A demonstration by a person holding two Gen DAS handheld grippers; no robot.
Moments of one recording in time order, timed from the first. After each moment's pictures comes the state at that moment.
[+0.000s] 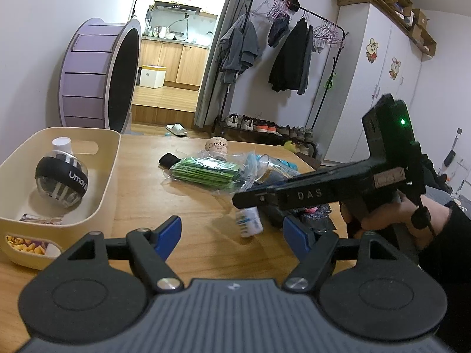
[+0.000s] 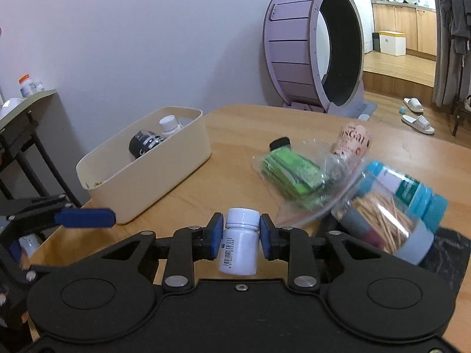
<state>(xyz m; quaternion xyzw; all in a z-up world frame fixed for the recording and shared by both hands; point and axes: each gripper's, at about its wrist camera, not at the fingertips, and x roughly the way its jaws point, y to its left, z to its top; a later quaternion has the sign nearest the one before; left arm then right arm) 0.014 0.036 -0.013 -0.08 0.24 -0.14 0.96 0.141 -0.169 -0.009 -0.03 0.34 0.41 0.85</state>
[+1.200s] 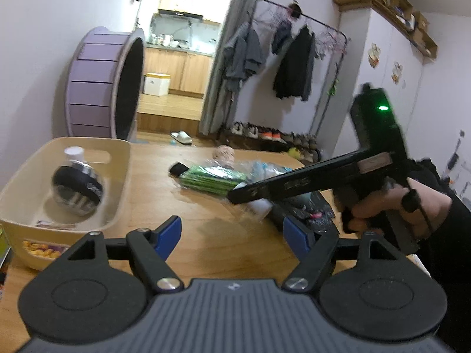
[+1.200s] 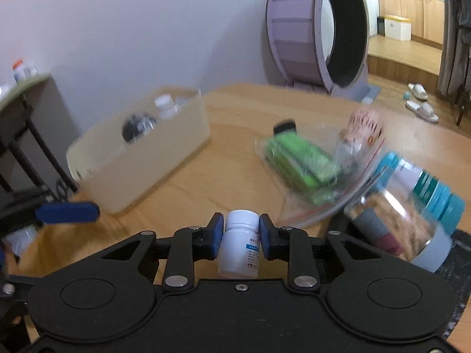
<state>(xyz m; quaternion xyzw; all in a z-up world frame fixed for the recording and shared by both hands) 0.000 0.052 -0.003 -0.08 0.22 -0.13 0.96 0.155 -0.145 -0.004 -0.05 0.36 0.42 0.84</state>
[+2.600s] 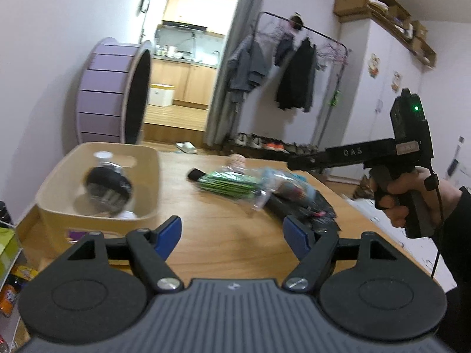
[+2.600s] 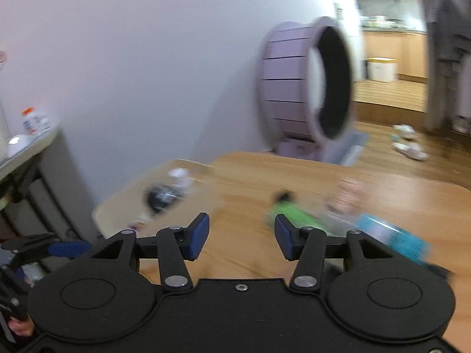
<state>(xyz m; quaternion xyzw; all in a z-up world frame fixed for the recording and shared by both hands) -0.035 0.072 0.000 -0.08 0.21 -0.13 0.97 0.128 -0.195 0.043 -0.01 0.29 0.37 0.89</state>
